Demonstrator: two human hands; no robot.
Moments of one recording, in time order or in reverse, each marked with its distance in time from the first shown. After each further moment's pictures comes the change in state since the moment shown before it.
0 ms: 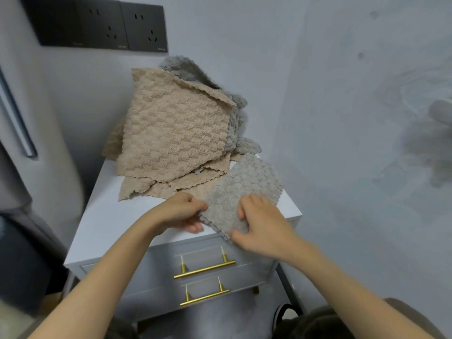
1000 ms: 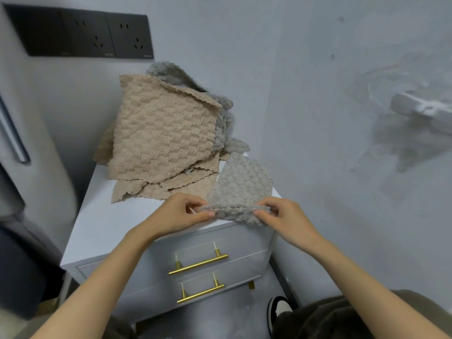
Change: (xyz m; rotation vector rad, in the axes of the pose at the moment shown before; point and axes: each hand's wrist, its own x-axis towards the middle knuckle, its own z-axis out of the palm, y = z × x) left_hand -0.005 -0.011 0.013 0.402 0.095 0.558; right_hand -0.032 0.055 -0.004 0.423 0.189 0.216
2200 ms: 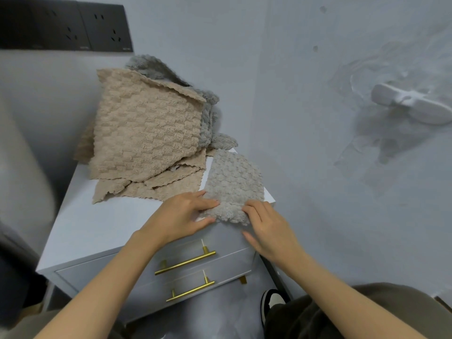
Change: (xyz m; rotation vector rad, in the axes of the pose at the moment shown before) left_hand 0.018 -0.014 0.037 0.436 0.092 0.352; right_hand -0.017 0.043 0.037 -0.631 0.226 -0.505
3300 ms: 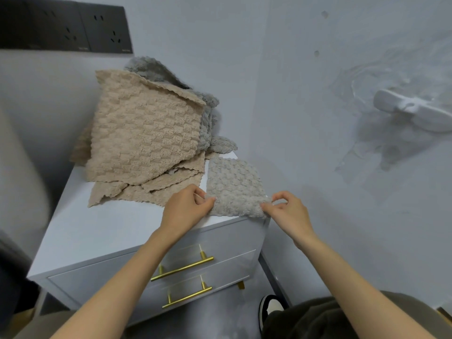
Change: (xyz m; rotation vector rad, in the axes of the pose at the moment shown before) left_hand 0.028 0.020 0.008 -0.332 0.186 -0.605; right_hand 0.031 0.029 -0.031 0.775 -0.065 1.064
